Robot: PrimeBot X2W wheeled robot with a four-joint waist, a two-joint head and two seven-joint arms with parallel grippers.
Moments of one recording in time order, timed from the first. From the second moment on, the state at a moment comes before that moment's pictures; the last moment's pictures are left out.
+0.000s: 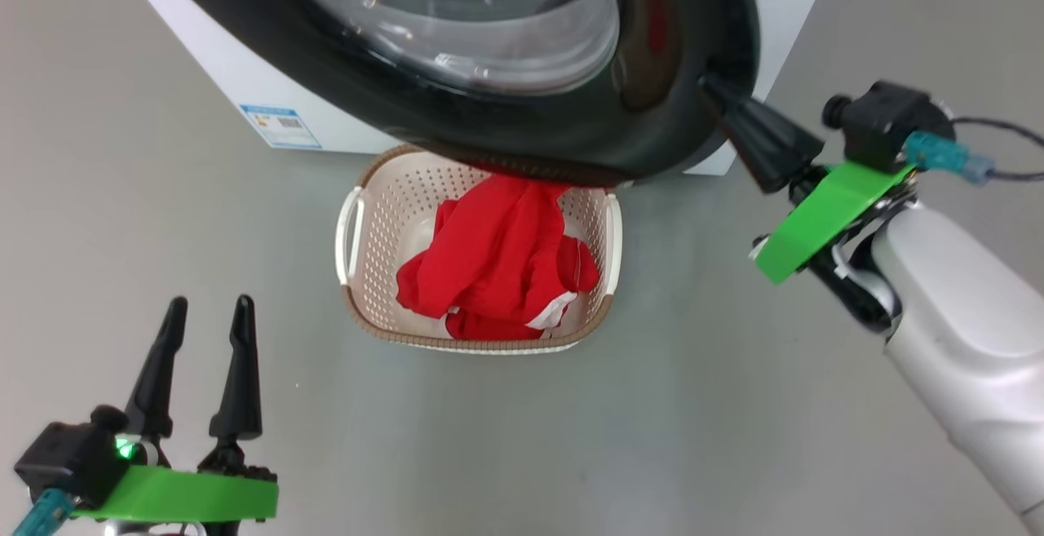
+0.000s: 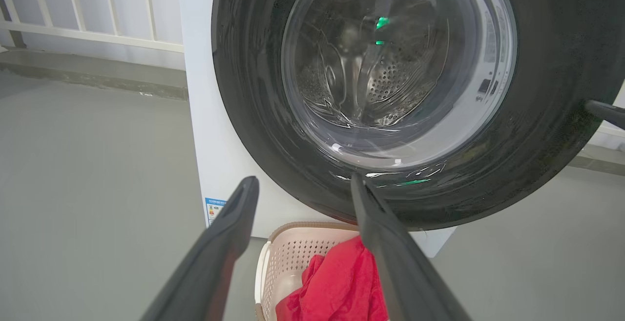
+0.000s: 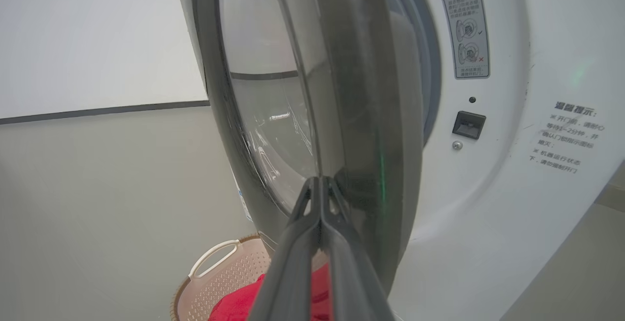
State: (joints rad) left arm -0.11 0.14 -0.08 0.05 -0.42 -0.13 -0.25; right arm -0.85 -0.42 0.66 0.48 0.62 0.13 -0.26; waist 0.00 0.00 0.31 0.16
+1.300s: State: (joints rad) left arm -0.18 0.14 -0.11 0.04 -0.42 -0.13 -0.25; right arm -1.20 -0.49 0.58 0.75 0.70 0.15 -0.26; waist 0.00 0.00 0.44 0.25
